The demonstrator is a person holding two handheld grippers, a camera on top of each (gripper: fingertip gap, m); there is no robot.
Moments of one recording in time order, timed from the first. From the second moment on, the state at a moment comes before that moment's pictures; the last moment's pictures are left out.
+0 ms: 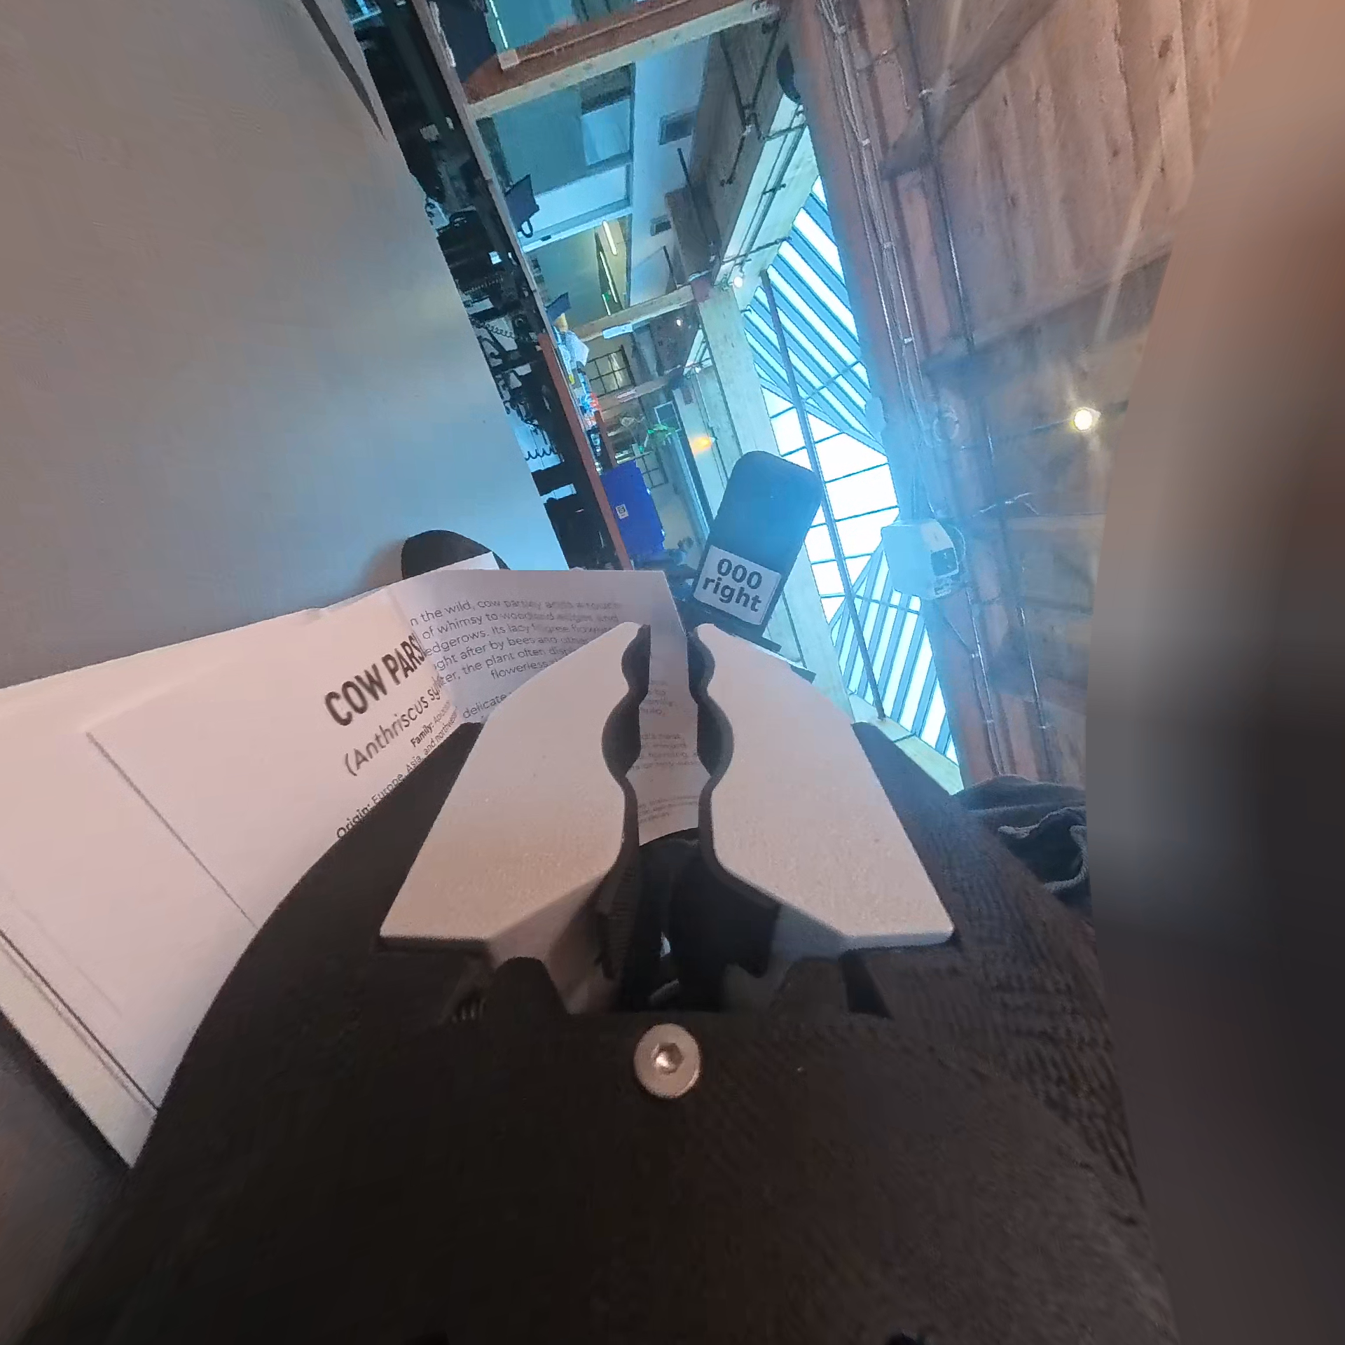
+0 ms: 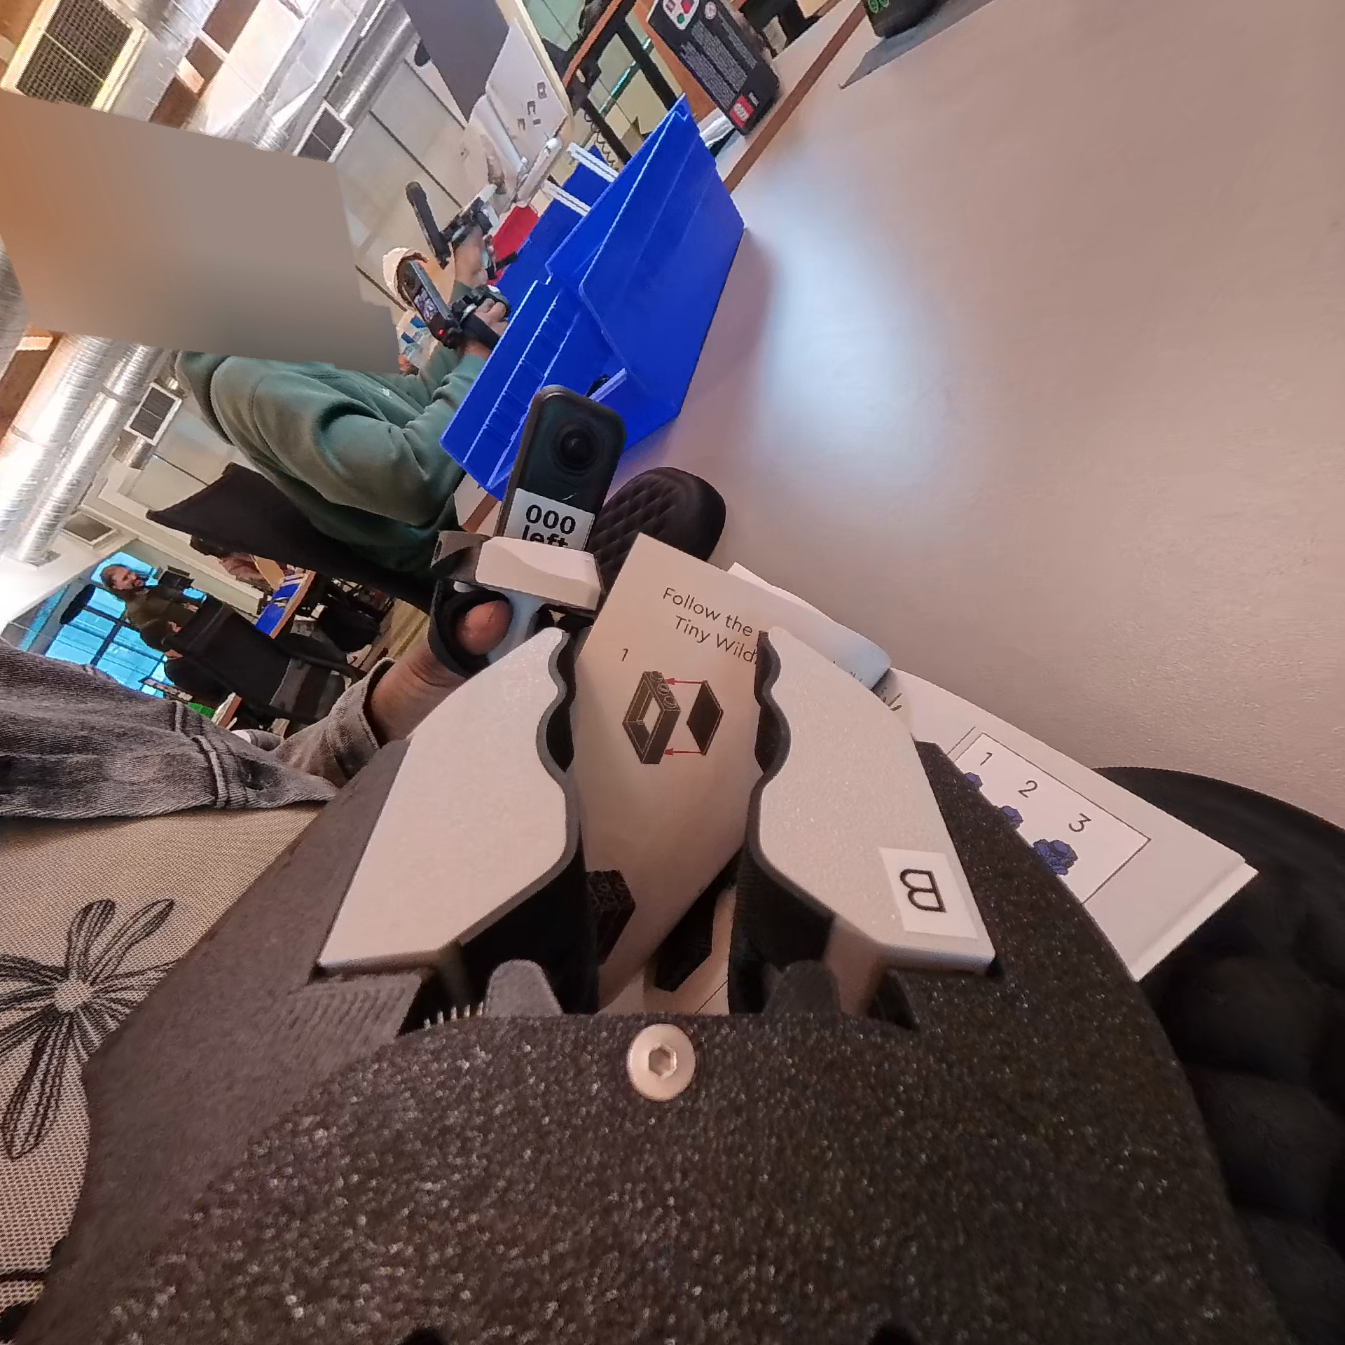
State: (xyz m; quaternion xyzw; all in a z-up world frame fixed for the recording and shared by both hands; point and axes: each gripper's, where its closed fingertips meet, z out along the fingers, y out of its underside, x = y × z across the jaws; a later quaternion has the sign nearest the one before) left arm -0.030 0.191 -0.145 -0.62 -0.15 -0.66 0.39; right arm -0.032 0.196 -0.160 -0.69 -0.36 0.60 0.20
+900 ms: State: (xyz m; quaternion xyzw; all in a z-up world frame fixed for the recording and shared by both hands) left arm -0.027 0.190 -0.150 -0.64 -0.14 -0.65 0.39; right arm -0.031 0.197 -0.158 -0.69 -0.34 0.61 0.18
